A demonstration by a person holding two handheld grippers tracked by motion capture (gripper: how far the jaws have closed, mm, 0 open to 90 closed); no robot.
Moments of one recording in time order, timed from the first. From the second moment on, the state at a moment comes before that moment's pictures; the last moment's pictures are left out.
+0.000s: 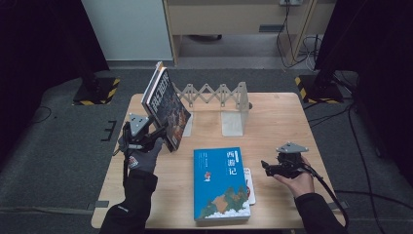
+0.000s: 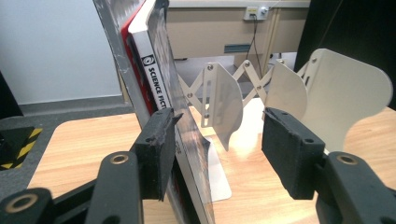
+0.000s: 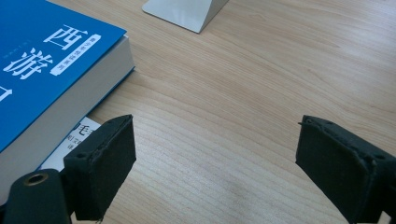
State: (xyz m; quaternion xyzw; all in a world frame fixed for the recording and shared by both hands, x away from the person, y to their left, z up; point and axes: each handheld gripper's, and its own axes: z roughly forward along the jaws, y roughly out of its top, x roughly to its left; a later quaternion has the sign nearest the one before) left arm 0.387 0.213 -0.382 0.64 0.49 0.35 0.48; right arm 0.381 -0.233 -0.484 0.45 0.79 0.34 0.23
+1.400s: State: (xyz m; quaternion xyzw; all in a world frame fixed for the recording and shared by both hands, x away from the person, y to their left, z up) left arm 0.351 0.187 -0.474 0.73 0.47 0.16 0.48; right arm 0.376 -0.192 -0.461 0.43 0.79 0.41 0.17
